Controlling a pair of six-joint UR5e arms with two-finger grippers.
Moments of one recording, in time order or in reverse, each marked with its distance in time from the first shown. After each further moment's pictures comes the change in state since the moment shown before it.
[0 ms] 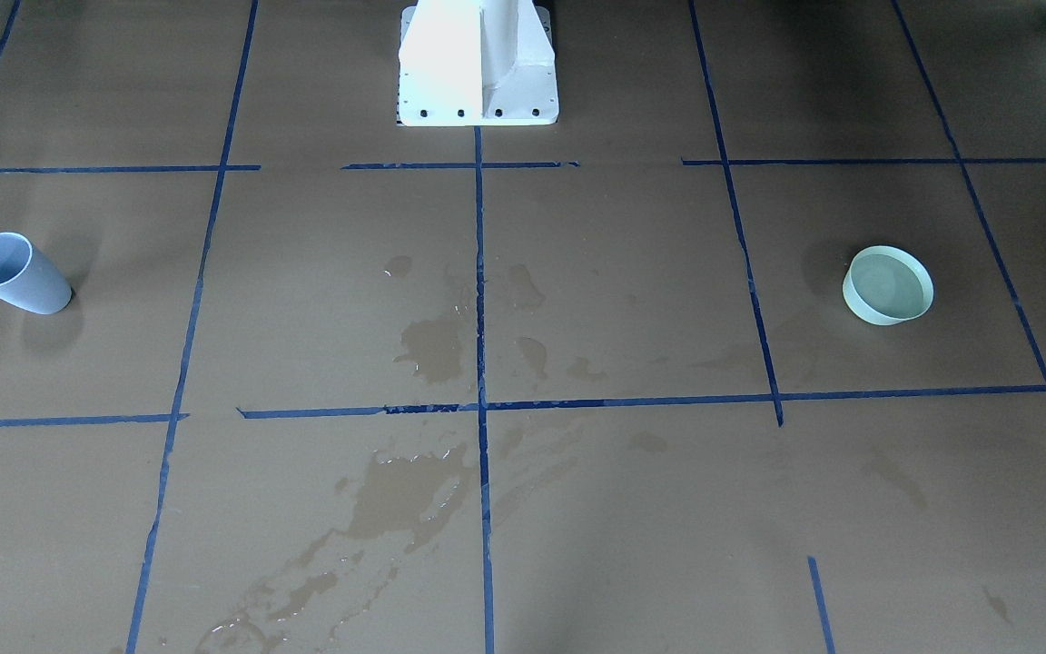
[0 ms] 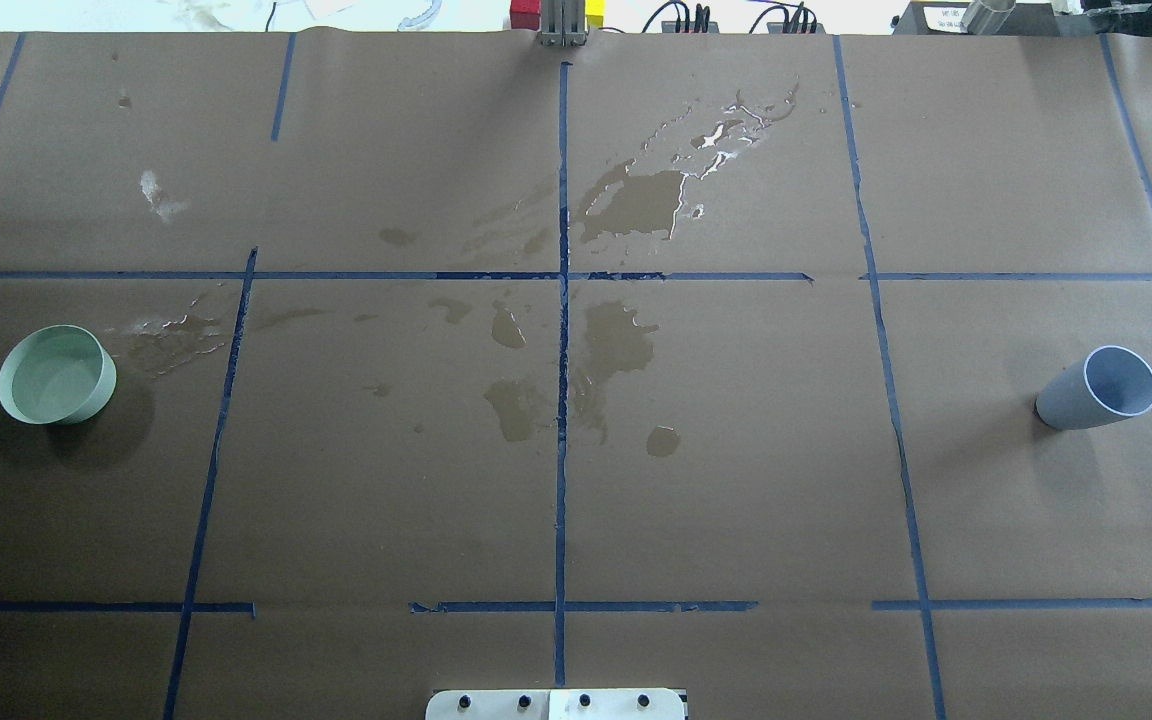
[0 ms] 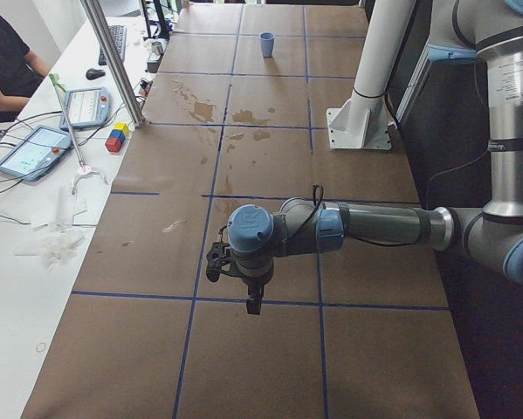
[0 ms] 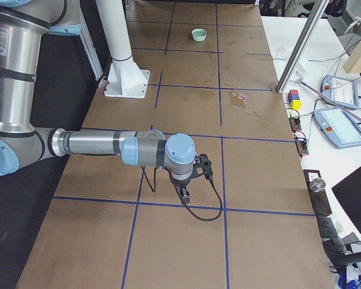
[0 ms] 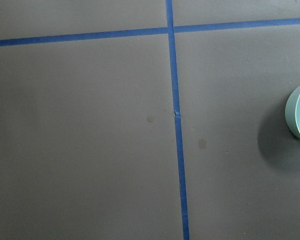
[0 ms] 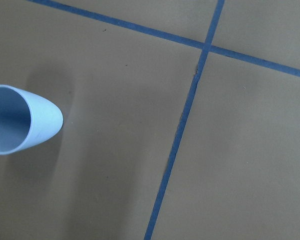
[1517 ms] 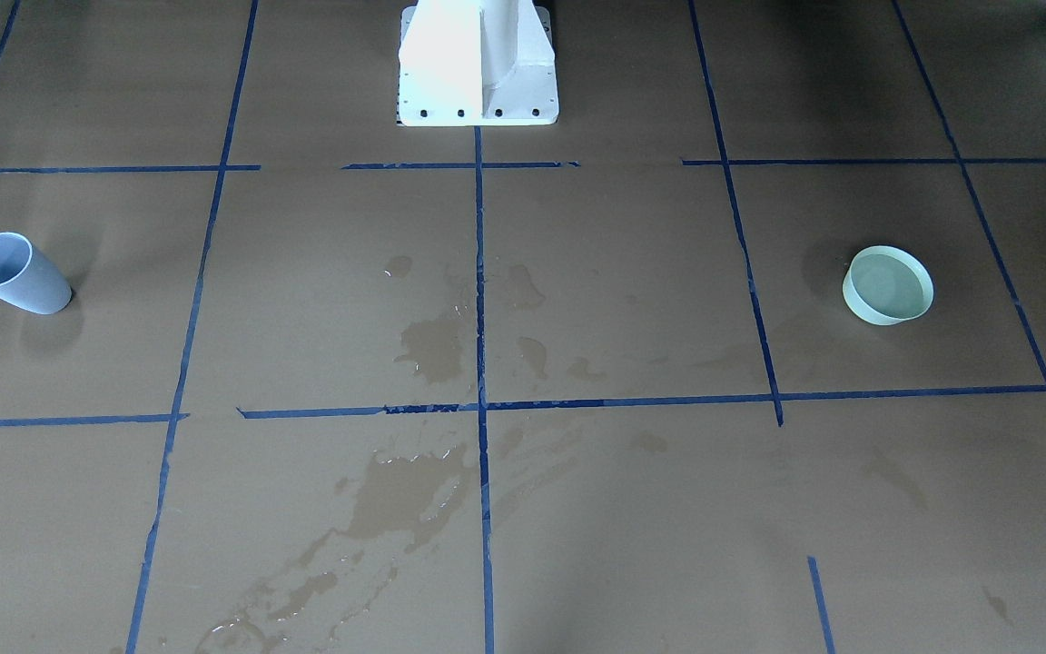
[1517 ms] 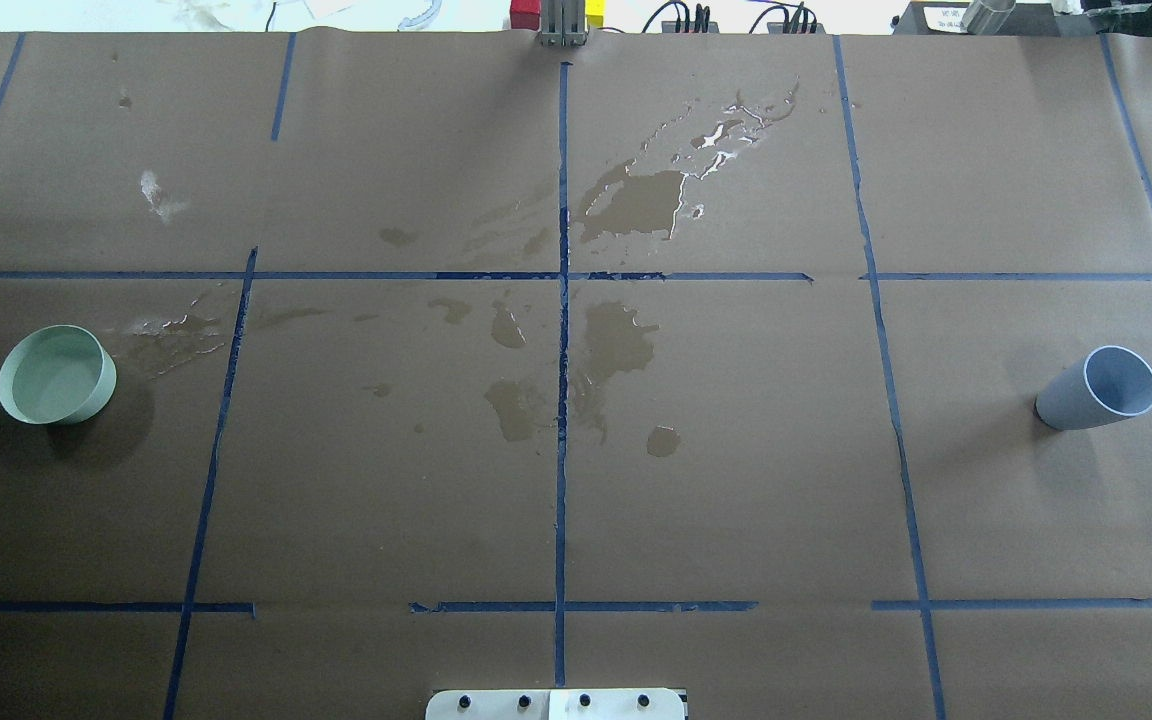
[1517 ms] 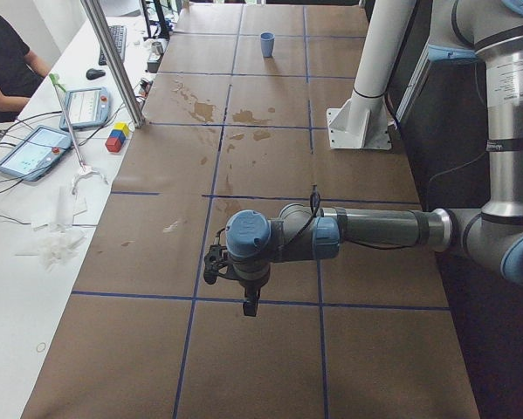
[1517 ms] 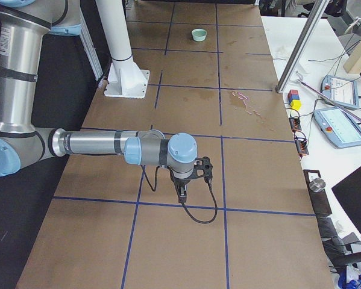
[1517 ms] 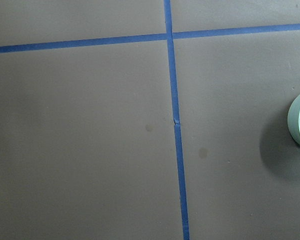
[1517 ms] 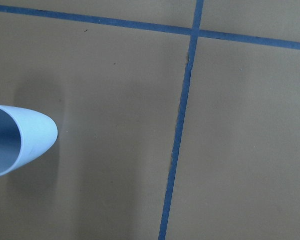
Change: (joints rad) left arm 0.024 -0.003 0.038 -0.085 -0.003 -0.036; right arm -0.039 -0.001 -0.016 0.008 -0.003 0.134
